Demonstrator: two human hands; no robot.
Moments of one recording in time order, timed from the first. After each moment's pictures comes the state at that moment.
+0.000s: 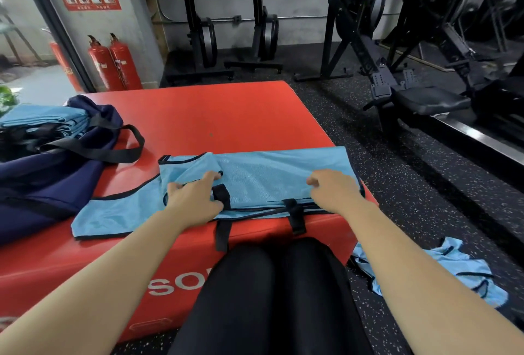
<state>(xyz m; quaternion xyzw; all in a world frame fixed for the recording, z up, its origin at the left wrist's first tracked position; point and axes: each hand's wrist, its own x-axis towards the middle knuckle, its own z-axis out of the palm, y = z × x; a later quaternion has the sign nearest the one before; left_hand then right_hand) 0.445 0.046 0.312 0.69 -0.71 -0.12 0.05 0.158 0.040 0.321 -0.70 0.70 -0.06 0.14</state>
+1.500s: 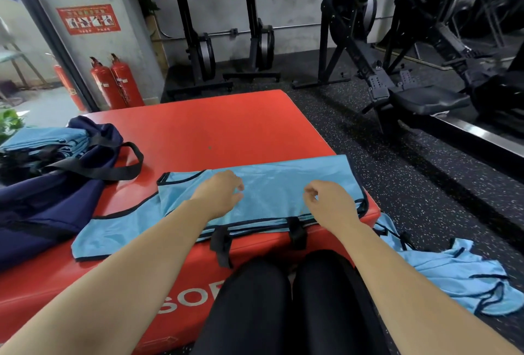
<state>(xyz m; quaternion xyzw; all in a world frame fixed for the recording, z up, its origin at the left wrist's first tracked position) 0.411 -0.001 0.317 0.58 -0.81 -0.09 0.02 0.164 0.050 0.296 -0.67 0.70 -0.23 0.13</state>
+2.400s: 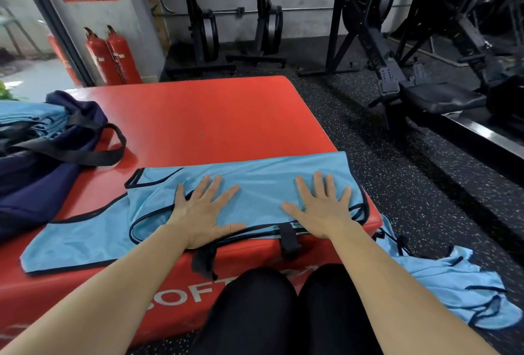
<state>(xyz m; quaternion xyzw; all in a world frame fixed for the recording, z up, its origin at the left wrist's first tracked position) 0.423 0.018 0.261 0.59 -0.80 -0.03 -0.10 0.149 0.011 0.258 -0.72 0.68 0.07 0.12</state>
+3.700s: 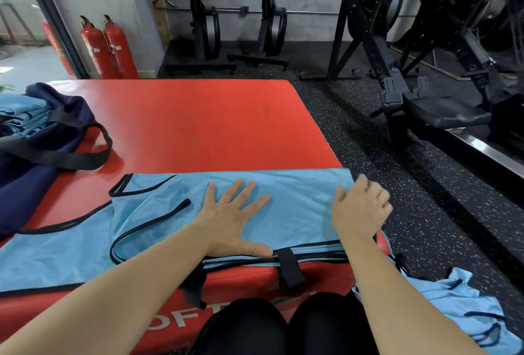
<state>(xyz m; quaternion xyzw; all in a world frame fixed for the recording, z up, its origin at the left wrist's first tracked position) 0.374 -0.019 0.259 0.50 -0.86 -0.04 -0.12 0.115 -0.035 0.245 -0.50 0.84 -0.21 -0.09</state>
